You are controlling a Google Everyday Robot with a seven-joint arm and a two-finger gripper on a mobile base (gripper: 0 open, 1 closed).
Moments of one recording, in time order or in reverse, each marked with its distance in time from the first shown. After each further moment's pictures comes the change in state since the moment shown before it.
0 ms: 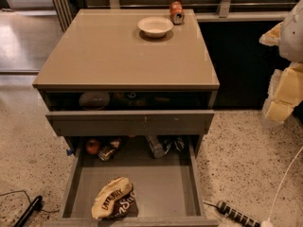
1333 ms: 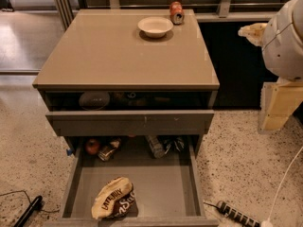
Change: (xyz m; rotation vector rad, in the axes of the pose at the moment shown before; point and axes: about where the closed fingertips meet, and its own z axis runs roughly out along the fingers) arm -0.026 0.011 -0.004 0.183 0.052 -0.315
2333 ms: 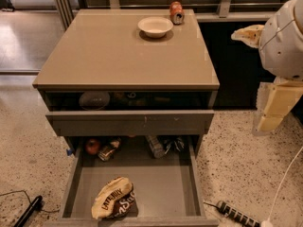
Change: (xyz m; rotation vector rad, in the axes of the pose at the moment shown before) arm -0.009 0.003 0.004 -0.051 -0.103 0.009
